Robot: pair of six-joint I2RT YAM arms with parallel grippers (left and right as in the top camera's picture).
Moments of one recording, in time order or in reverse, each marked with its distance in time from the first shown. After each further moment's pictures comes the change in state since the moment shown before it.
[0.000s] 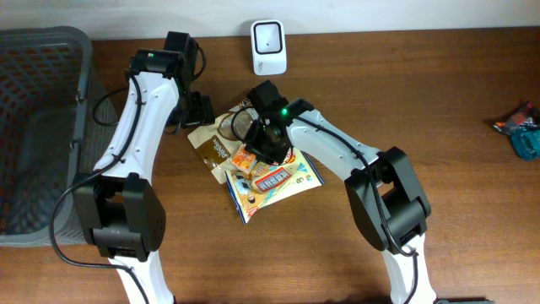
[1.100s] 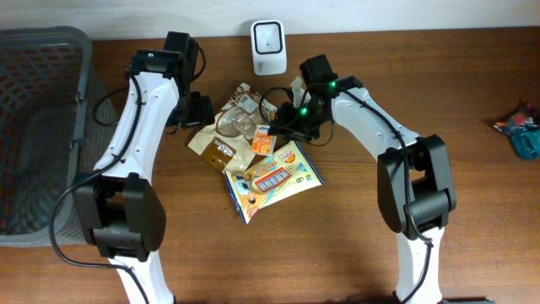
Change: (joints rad) left arm 0.000 0.000 0.000 0.000 0.000 0.000; right arm -0.238 0.000 0.032 -0.050 -0.300 -0.636
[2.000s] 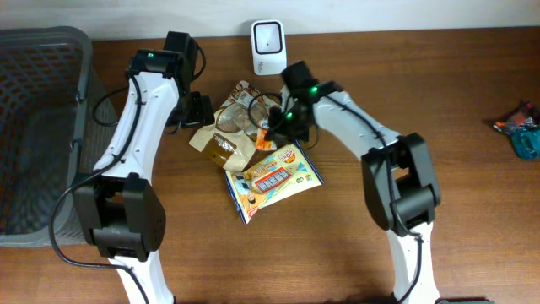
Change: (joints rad) left arm 0.000 0.000 0.000 0.000 0.000 0.000; right arm 0.035 0.063 0.042 0.015 0.048 0.082
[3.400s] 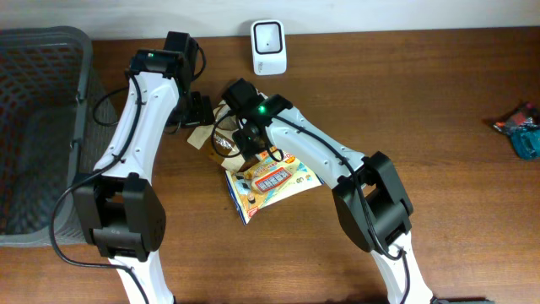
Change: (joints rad) left arm 0.000 0.000 0.000 0.000 0.000 0.000; right arm 0.286 0.003 0.116 -0.113 0.595 -0.357
